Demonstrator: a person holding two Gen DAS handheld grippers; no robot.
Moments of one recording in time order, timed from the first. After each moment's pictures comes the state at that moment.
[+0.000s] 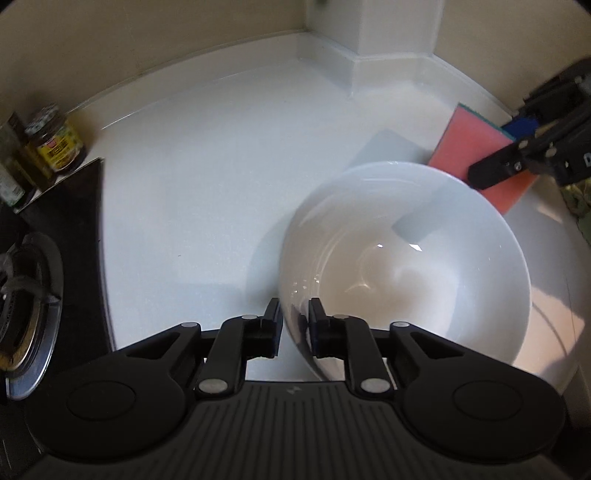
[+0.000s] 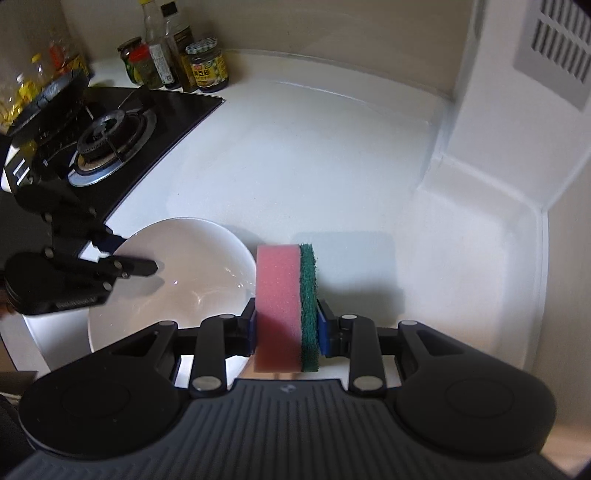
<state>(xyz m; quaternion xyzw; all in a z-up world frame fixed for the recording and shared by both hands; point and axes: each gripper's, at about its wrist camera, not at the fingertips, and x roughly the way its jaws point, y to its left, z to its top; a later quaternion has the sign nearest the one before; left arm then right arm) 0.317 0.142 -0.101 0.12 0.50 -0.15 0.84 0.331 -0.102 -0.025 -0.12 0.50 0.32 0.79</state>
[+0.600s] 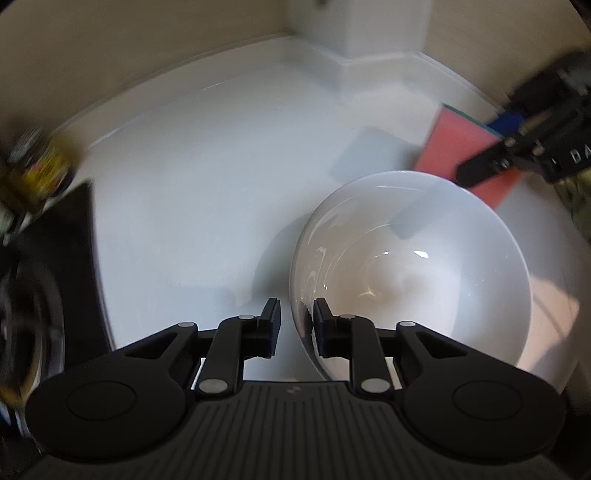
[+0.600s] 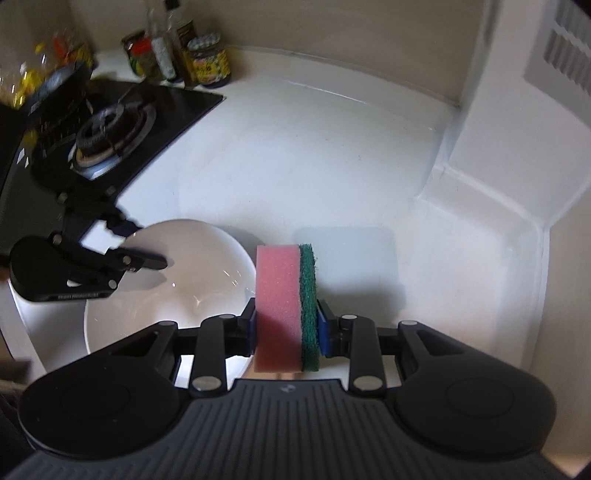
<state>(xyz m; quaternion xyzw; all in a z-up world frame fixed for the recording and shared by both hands) 0.341 0.178 -0.112 0.09 0.51 -0.13 0.85 0.342 -0.104 -0.026 -0.10 0.51 0.32 0.80</state>
